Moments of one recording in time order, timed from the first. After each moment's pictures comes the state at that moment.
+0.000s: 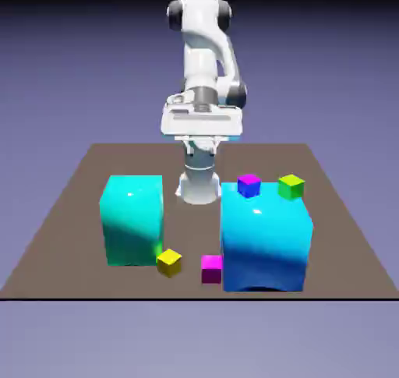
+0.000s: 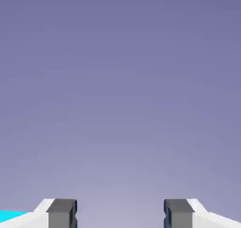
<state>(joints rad) -0.02 -0.53 0.03 -2.79 0.03 3.01 0.79</state>
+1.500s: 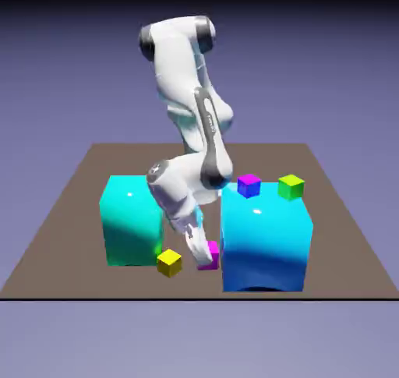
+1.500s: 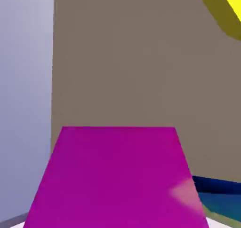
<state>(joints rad) -0.57 0.39 0.50 -2.32 0.38 2.59 1.62</state>
